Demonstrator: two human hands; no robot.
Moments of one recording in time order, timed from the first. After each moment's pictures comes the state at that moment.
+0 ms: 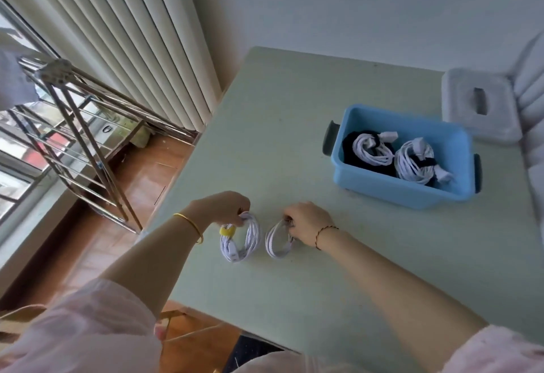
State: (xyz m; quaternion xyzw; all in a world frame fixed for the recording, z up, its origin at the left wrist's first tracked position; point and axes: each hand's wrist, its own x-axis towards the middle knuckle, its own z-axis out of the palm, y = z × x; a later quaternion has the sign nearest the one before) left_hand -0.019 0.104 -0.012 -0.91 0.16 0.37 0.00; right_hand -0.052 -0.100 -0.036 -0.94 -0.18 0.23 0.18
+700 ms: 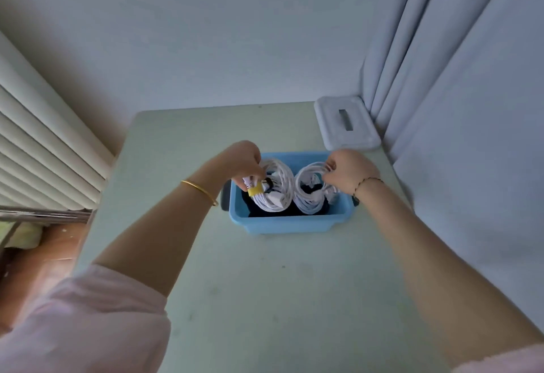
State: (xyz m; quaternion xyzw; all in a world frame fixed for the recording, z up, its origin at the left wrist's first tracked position) left_hand 0.110 -0.132 0.104 -0.92 0.18 0.28 -0.21; right_hand 0.012 -0.332 0.088 -0.97 0.16 0.06 0.18
